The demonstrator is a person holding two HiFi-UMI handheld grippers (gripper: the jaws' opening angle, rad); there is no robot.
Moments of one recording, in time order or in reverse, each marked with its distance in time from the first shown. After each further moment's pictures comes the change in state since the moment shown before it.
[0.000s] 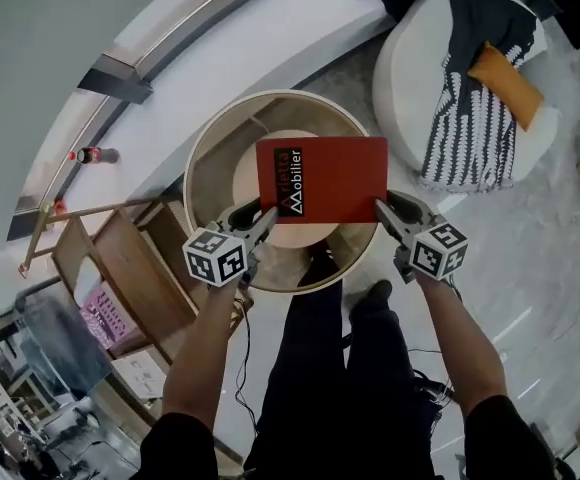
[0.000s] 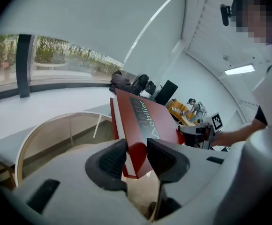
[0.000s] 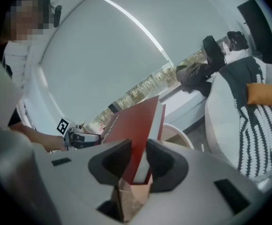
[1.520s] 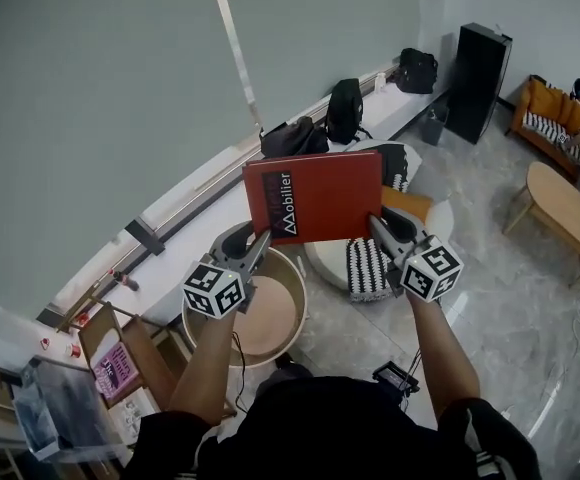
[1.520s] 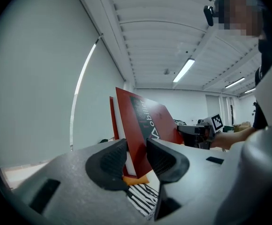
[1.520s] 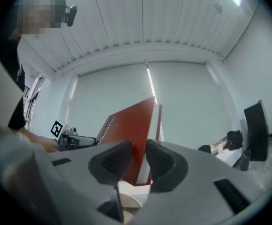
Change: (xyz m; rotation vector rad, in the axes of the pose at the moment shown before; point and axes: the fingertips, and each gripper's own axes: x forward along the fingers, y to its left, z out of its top) left arm -0.125 -0.468 0.246 0.614 -0.555 -0.128; right arm -0.462 0.127 0.271 -0.491 -0.696 -0.086
